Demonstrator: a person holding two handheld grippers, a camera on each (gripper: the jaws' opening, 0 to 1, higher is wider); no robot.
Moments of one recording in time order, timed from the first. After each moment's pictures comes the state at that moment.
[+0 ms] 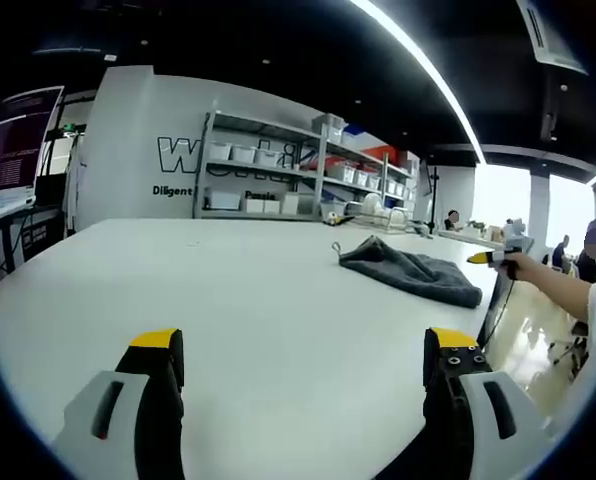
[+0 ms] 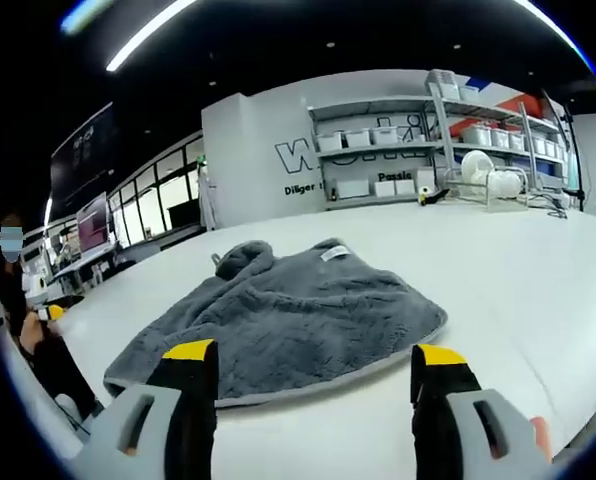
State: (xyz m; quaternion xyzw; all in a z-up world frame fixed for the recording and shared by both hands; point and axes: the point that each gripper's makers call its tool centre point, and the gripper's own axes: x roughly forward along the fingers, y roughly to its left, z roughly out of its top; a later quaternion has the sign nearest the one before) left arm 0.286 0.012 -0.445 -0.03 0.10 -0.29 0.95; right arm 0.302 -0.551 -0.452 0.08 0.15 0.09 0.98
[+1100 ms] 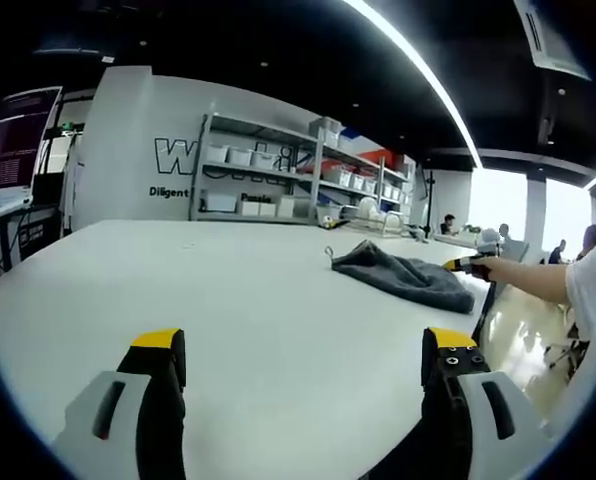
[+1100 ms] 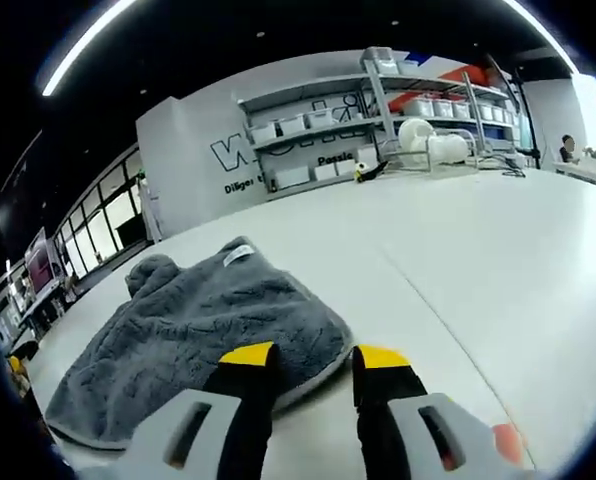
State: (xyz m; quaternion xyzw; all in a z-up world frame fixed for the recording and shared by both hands) left arm 0.280 0.005 -0.441 -0.04 0.09 -0.30 0.95; right arm 0.356 -0.632 -0.490 0.14 0.18 -0.03 0.97
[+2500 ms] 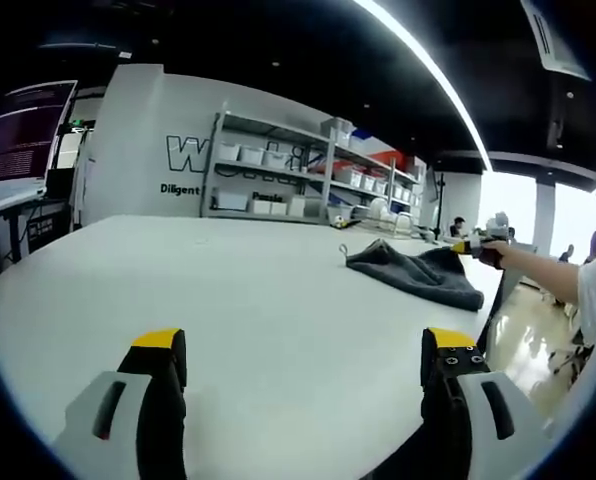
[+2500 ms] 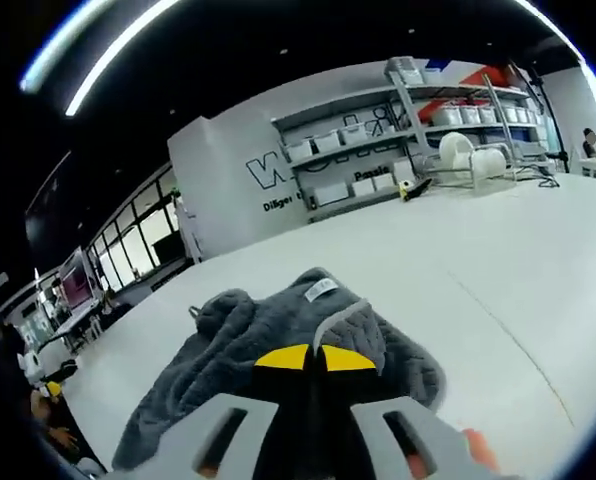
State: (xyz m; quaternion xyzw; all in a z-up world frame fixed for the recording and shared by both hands) left arm 0.282 0.027 -0.449 -0.05 0.10 -0.27 0.96; right arm 0.364 -0.535 -0.419 0.17 0.14 0.07 0.97
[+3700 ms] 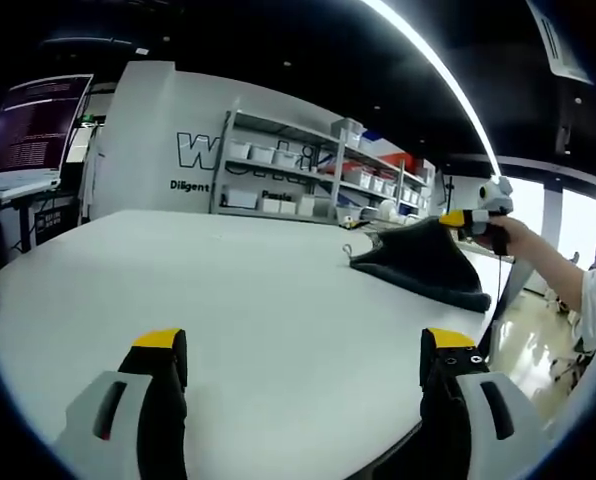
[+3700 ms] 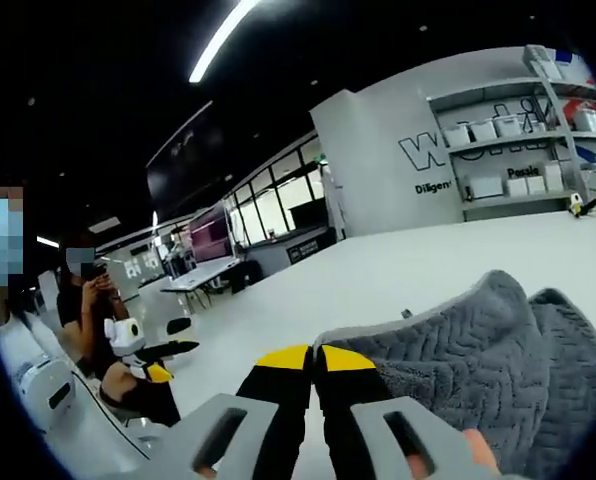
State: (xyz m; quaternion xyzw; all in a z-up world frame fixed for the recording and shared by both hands) left arm 0.280 0.047 -0.453 -0.06 0.10 -0.26 0.96; right arm 0.337 -0.246 -0.354 0.11 0.13 0.38 0.91
